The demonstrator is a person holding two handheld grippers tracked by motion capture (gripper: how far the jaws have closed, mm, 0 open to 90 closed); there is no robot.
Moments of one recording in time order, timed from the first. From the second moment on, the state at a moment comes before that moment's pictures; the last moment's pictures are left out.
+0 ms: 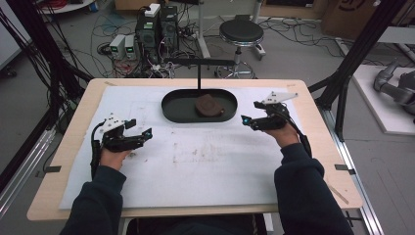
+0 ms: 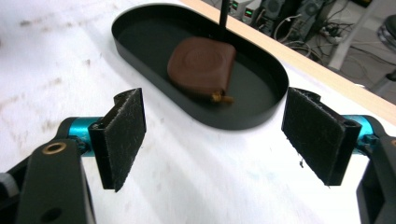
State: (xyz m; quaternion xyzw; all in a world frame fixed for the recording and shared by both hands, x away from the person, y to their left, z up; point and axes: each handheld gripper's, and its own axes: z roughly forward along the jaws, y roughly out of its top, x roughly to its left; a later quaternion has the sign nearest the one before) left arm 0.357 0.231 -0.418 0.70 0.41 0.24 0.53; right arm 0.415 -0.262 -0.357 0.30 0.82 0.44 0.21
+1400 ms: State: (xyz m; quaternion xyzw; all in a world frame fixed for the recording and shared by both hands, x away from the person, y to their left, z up) left arm 0.353 0.235 -0.417 0.70 0.41 0.26 0.52; right arm 0.381 -0.308 -0.404 0.35 0.80 0.42 0.23
